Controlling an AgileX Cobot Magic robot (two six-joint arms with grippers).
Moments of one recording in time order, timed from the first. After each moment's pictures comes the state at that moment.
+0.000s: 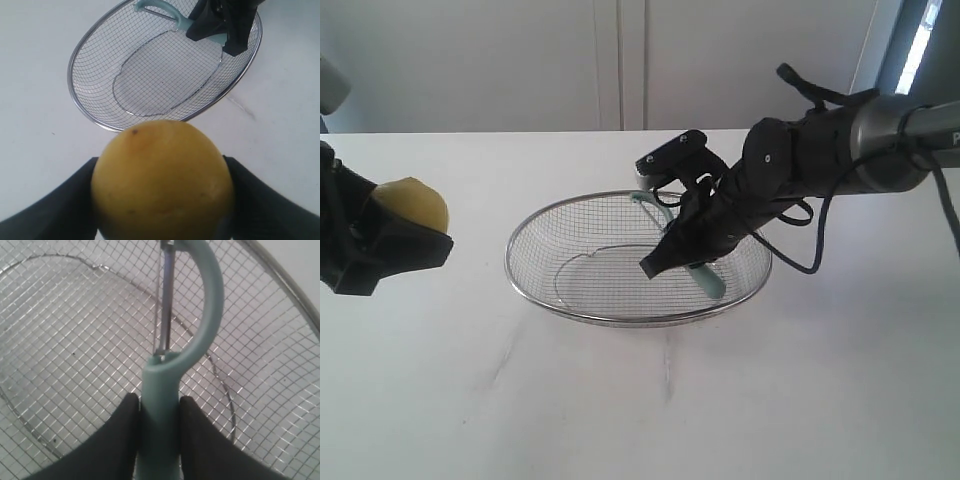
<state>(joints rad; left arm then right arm) -0.29 1.04 -0.81 -0.65 0.73 0.89 0.47 1.92 -1.21 0.26 0.37 -0.48</state>
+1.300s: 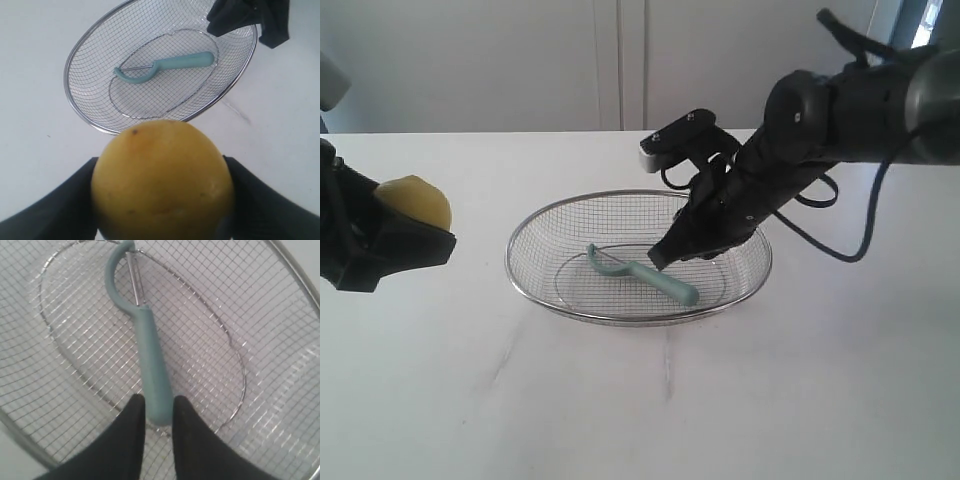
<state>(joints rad) -0.29 1.04 -0.81 -0.67 0.73 0.89 0.47 1.79 -1.21 0.26 0.58 -0.45</state>
